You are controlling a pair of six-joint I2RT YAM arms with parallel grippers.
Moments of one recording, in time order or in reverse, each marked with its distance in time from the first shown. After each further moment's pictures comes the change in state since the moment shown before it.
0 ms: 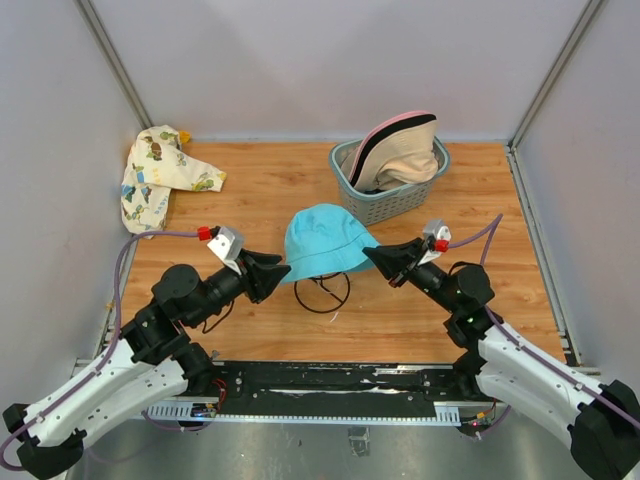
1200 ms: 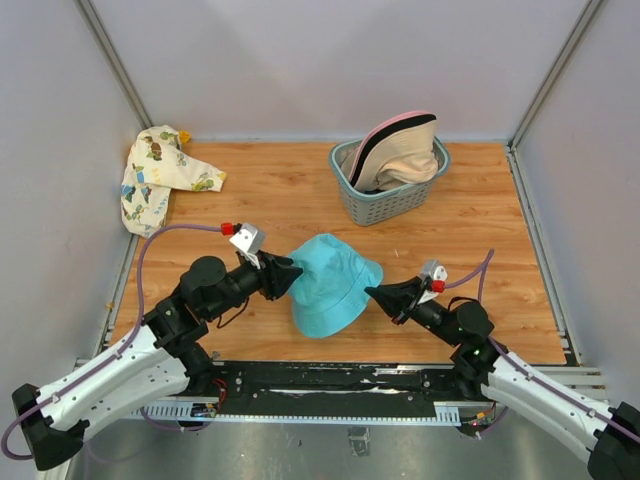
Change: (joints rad) left arm -0.002 0.130 -0.050 0.063 -0.014 -0.063; right arm 0.166 -0.317 -0.282 -0.101 0.095 -0.042
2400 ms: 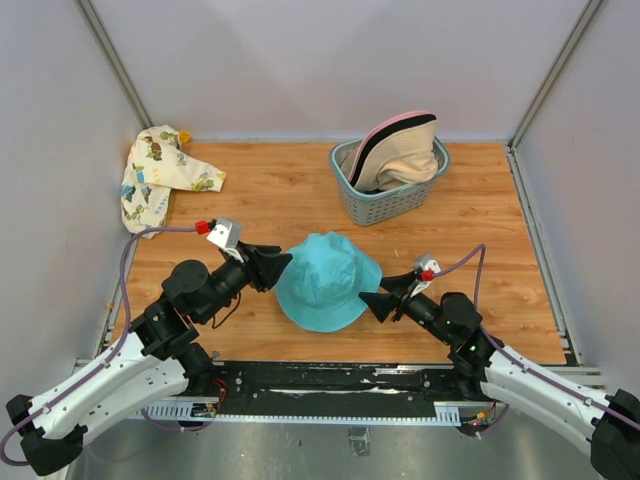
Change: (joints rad) left arm -0.001 -0.061 0.030 0.017 -0.129 -0.065; right arm 0.022 0.113 0.027 -0.079 0.143 0.066
